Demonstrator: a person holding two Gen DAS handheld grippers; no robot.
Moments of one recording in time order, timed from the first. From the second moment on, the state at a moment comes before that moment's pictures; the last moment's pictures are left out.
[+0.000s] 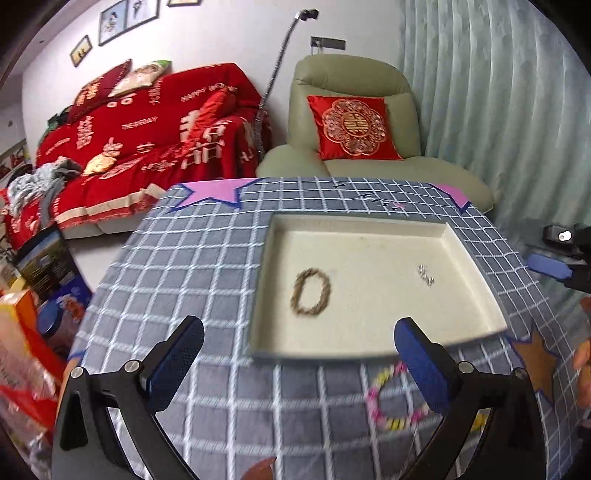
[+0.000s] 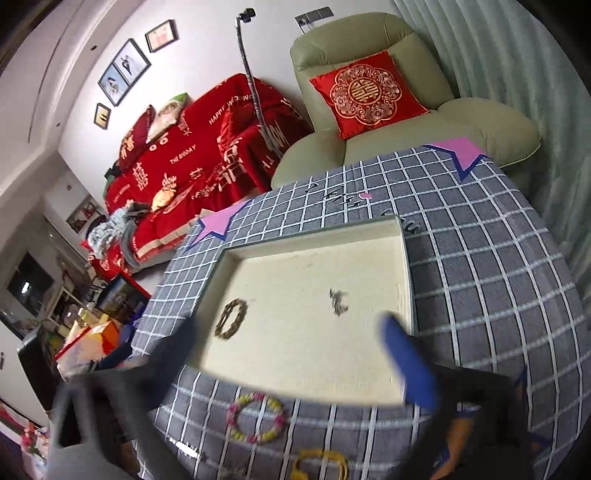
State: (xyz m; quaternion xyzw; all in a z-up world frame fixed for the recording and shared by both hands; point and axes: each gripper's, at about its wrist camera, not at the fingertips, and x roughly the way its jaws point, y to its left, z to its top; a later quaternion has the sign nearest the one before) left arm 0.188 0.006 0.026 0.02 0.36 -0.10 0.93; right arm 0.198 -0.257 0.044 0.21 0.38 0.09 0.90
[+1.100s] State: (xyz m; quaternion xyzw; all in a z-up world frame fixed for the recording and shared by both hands) left arm 0.080 0.047 -0.036 0.09 0.40 -0.08 0.91; right arm 0.042 -0.266 -0.035 0.16 0.47 -0.02 0.87
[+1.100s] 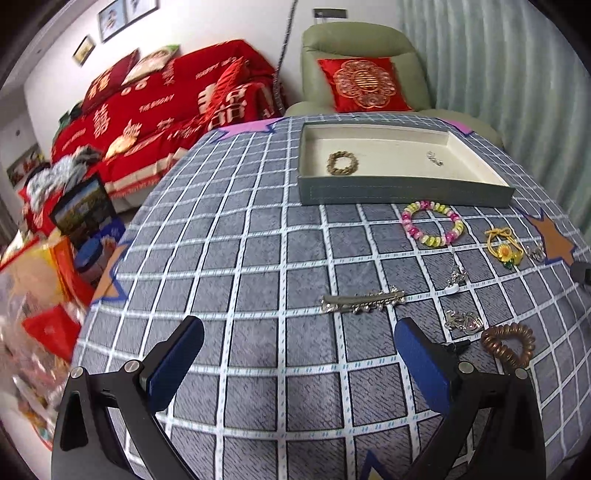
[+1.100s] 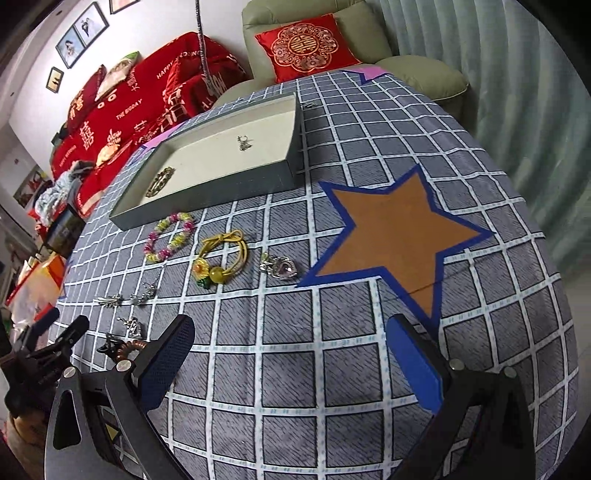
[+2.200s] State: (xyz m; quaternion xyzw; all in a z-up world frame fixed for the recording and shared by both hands) left arm 0.109 0.013 -0.052 0.24 0.38 -0.30 0.84; right arm 0.065 -0.254 -0.039 0.07 0.49 0.02 0.87
